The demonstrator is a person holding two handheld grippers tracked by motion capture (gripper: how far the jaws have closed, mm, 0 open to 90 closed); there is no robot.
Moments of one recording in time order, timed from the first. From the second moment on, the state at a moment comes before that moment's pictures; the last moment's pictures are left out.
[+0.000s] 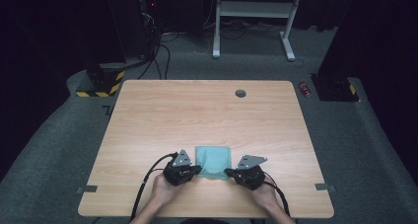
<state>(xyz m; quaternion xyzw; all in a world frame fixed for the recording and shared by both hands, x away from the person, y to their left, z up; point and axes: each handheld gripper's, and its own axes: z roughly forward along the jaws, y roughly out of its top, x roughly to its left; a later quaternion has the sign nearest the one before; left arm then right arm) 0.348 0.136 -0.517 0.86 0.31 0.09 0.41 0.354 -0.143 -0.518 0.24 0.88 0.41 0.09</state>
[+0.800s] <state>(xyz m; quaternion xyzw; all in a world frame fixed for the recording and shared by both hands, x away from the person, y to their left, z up) 0.364 0.120 -0.510 0.85 0.33 0.09 0.41 0.371 -0.130 -0.515 0.27 0.87 0.40 0.08</state>
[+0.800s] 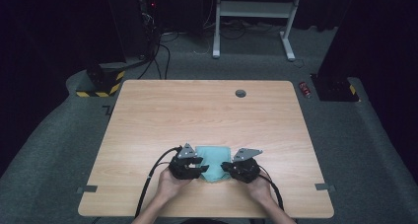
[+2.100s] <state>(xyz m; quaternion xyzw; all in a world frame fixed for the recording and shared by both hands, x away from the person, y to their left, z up) 0.368 0.142 -0.511 0.83 0.38 0.14 0.39 0.374 -0.125 -0.522 0.27 0.87 0.40 0.10</state>
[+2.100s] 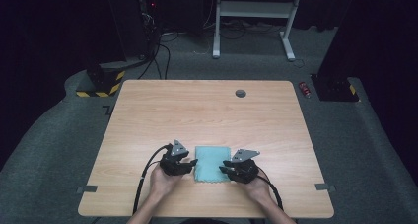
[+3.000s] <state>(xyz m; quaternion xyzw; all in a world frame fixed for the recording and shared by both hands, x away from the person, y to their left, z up) 0.384 0.131 -0.508 0.82 0.38 0.13 0.41 0.412 -0.122 -0.509 0.32 0.85 0.41 0.12</state>
